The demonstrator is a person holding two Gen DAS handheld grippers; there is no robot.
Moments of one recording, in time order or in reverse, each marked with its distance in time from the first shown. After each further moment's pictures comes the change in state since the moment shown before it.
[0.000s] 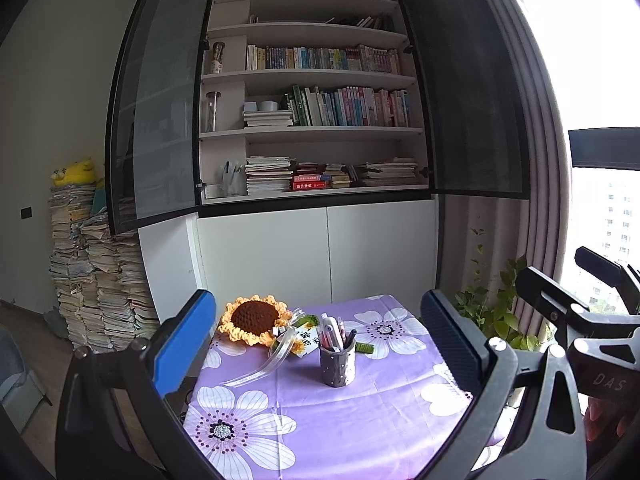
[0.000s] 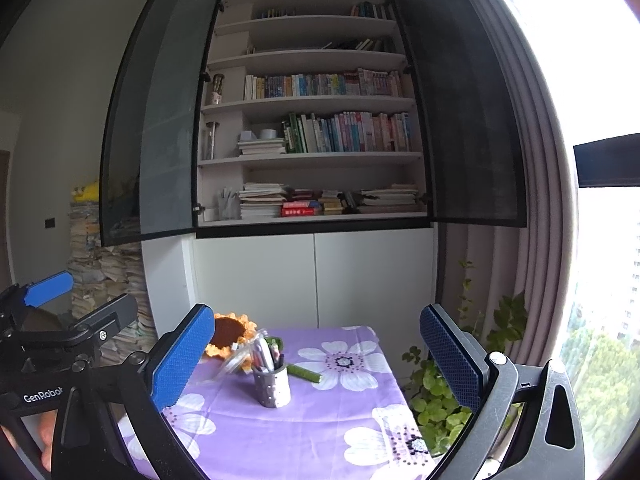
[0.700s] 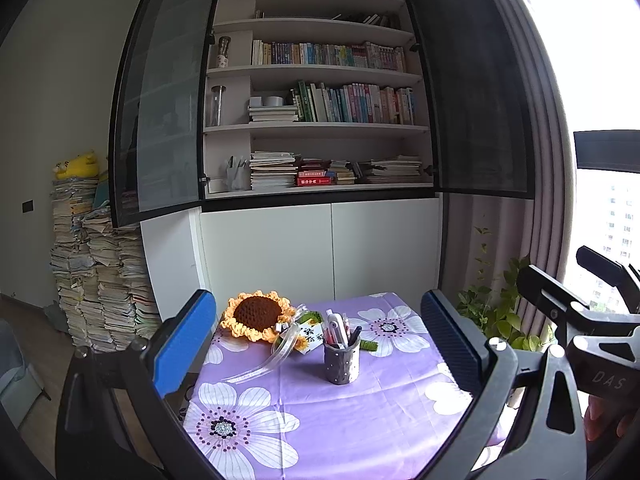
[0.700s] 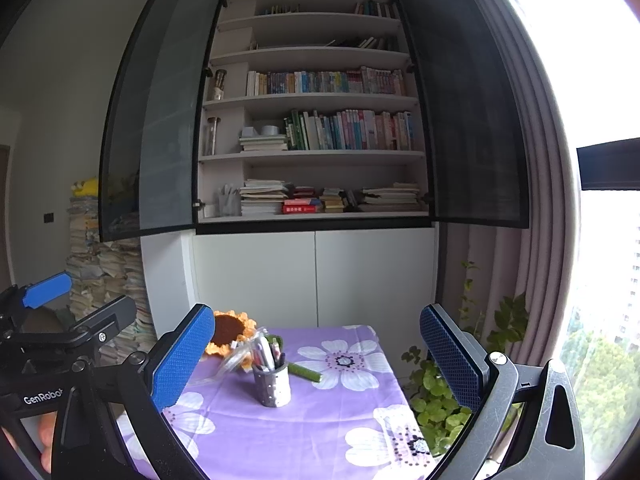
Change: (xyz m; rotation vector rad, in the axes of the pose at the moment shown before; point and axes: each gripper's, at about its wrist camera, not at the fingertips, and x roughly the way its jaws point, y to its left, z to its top) left arm 0.003 0.012 -0.004 -0.015 0.010 0.002; right arm 0.004 0.003 -0.001 -0.010 0.006 -0.001
